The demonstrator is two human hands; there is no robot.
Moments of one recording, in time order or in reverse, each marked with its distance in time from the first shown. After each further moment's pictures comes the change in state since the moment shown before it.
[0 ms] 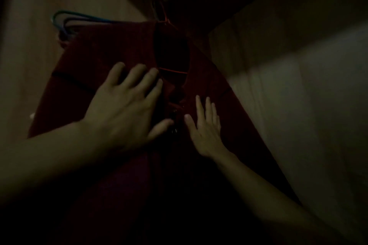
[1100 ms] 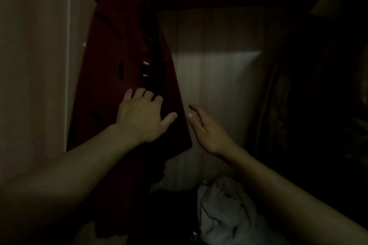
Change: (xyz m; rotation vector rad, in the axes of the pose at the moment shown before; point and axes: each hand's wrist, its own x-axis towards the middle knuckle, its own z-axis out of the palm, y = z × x) left_hand -0.170 0.030 -0.041 -0.995 -0.017 0.146; right_hand -0.254 -0.240 -0.172 -0.398 -0.139 0.295
